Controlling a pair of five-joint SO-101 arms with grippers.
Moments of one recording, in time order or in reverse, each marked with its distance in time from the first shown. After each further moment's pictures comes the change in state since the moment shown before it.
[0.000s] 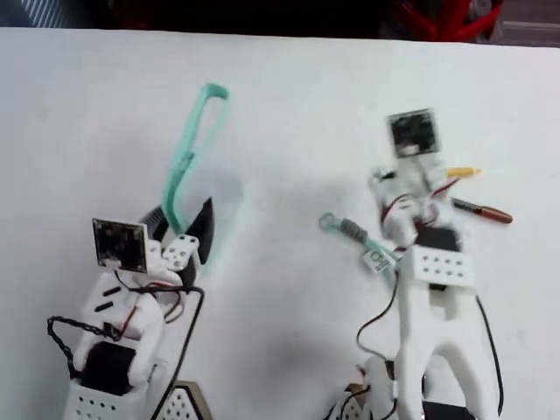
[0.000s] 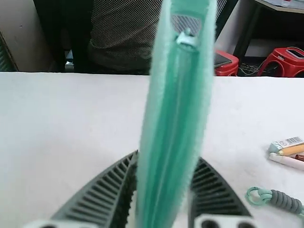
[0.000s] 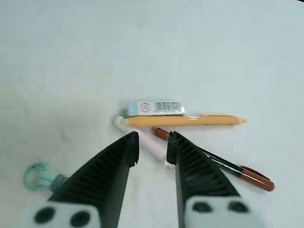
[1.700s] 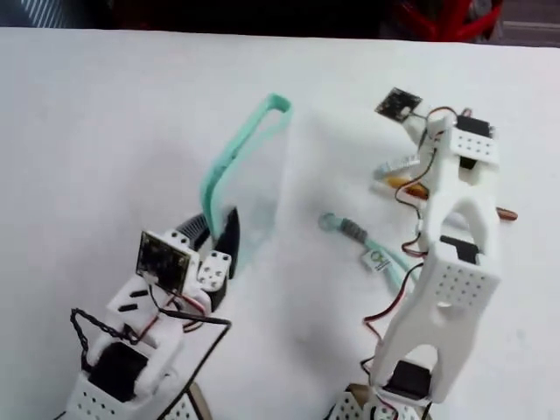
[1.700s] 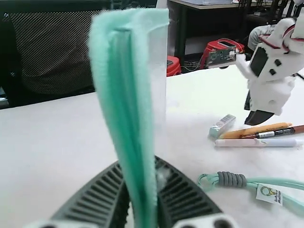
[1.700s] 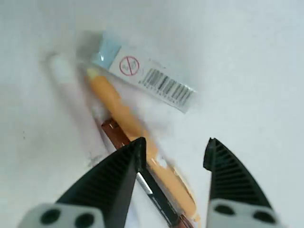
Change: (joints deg) left arm 14.1 0.1 0.5 -3.5 -5.7; right arm 9.2 67.7 -73.3 37.5 49.9
